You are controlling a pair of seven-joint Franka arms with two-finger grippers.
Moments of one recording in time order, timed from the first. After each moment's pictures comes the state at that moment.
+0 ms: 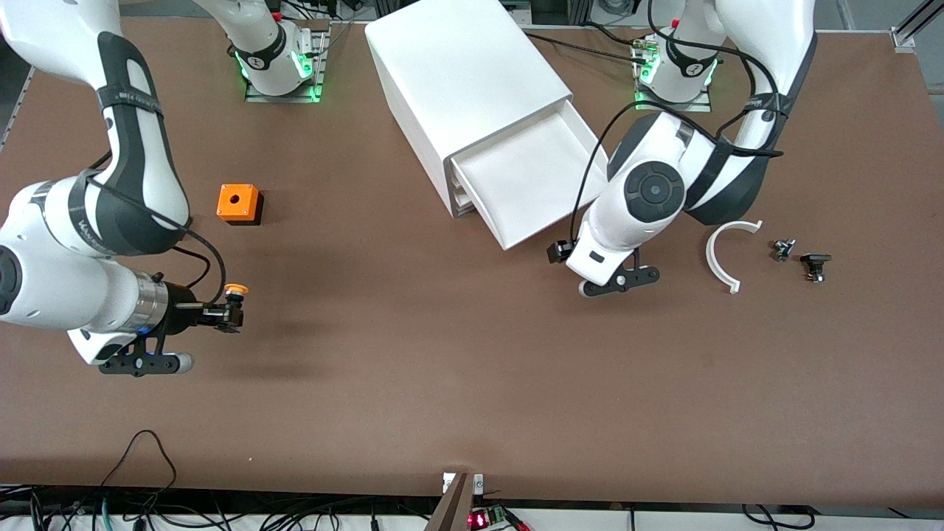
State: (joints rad) left arm -0.23 0.46 -0.30 -1.61 0.03 1.93 -0.81; right arm 0.05 0.65 0.04 -1.22 0.12 1.81 0.04
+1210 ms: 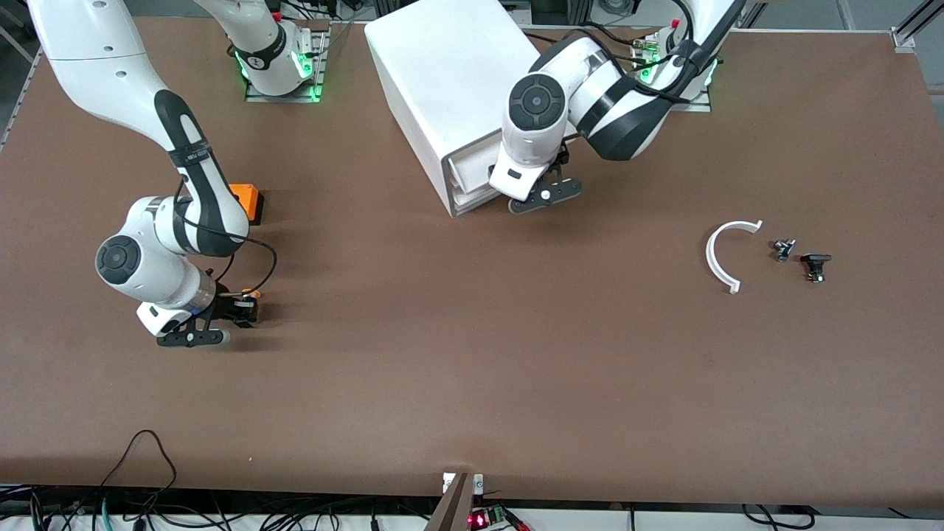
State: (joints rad) left arm -0.25 0.37 -0.56 -1.75 0.04 1.85 -1.13; right arm 0.05 0.62 -0.01 -1.80 0.07 2.47 -0.06
